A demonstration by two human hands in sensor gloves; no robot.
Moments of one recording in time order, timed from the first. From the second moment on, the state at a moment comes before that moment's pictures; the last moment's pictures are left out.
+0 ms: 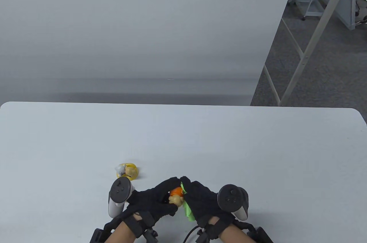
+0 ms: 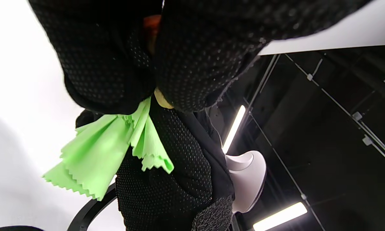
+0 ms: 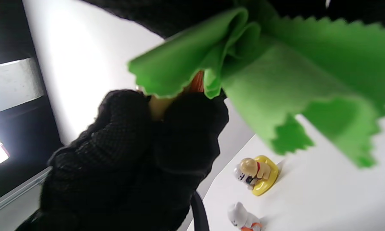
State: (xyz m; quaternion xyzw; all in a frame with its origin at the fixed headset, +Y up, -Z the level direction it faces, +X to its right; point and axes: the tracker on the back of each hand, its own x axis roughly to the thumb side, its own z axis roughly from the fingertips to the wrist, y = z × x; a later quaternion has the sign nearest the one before) left_hand -0.154 -0.748 -0.297 -0.10 -0.27 0.64 0.71; right_hand 0.085 -0.737 -0.291 0.26 0.00 0.82 0.52
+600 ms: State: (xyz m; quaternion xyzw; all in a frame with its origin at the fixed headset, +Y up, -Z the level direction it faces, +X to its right) left_hand -0.160 -0.761 -0.307 -0.05 -0.19 0.67 0.72; right_hand 0.072 -0.733 -0.285 0.28 -0.04 0.84 0.47
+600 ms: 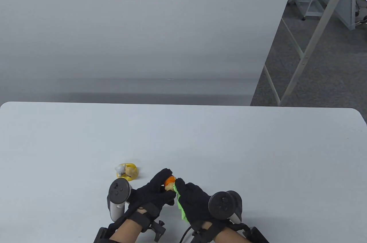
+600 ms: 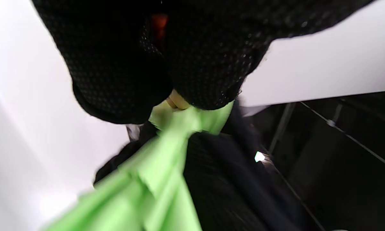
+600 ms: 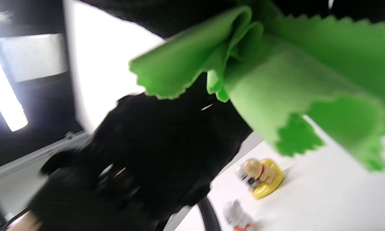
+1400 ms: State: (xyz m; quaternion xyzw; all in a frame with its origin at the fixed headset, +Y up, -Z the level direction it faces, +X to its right) left_hand -0.143 -0.756 -0.304 -0.14 -0.28 0.54 0.78; right_hand 0.083 -0.744 -0.295 0.27 -0.01 0.81 0.52
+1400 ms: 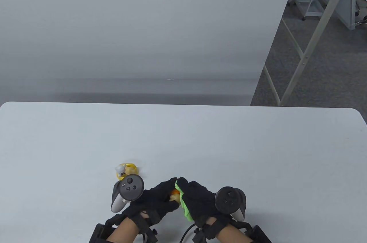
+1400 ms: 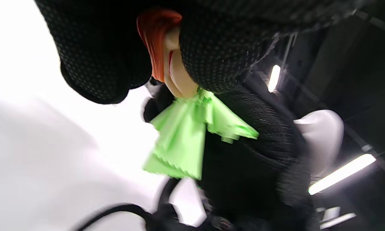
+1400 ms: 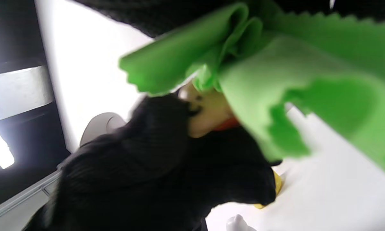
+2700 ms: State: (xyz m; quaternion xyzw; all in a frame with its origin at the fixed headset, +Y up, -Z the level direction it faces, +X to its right) left_hand -0.168 -0.761 -0.312 -0.04 -0.17 0.59 0.79; right_hand 0.076 -0.736 -0.289 0.28 0.01 0.80 0.53
